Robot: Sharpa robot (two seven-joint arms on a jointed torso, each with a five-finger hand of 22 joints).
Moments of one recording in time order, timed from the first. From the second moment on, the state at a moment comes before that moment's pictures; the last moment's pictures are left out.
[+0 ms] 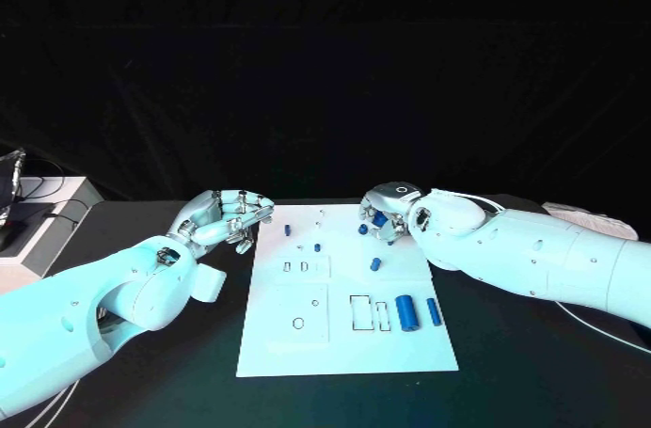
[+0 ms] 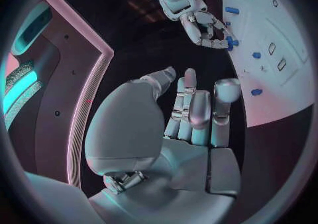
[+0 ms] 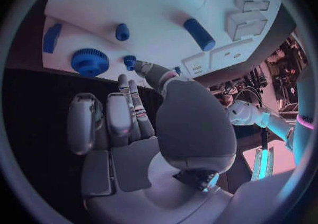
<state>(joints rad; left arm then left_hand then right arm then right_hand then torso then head) 0.97 -0.93 0.28 1.59 -0.40 -0.26 0.28 1.35 -0.22 0.52 0.14 0.05 0.91 0.15 0.37 0.47 1.14 0.07 0.43 0.37 1.37 0.00 1.28 1.17 0.15 1.24 0.09 1.17 0.85 1.33 -0.57 -0.17 1.15 -1.64 -0.28 -0.09 1.28 -0.24 0.55 -0.06 0.27 0.98 0.15 0.15 0.30 1.11 0.10 0.06 0.07 1.47 0.01 1.24 1.06 0.08 1.41 0.11 1.38 1.25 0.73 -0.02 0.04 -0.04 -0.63</state>
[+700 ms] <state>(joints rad) 0.97 -0.93 0.28 1.59 -0.40 -0.26 0.28 1.35 -0.22 0.52 0.14 0.05 0.90 0.15 0.37 0.47 1.13 0.07 0.43 0.37 1.37 0.00 1.28 1.17 0.15 1.24 0.09 1.17 0.86 1.33 -0.54 -0.17 1.12 -1.67 -0.28 -0.10 1.28 -0.24 0.55 -0.05 0.26 0.98 0.15 0.15 0.30 1.11 0.10 0.06 0.07 1.46 0.01 1.24 1.06 0.08 1.41 0.12 1.38 1.25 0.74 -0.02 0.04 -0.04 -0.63</state>
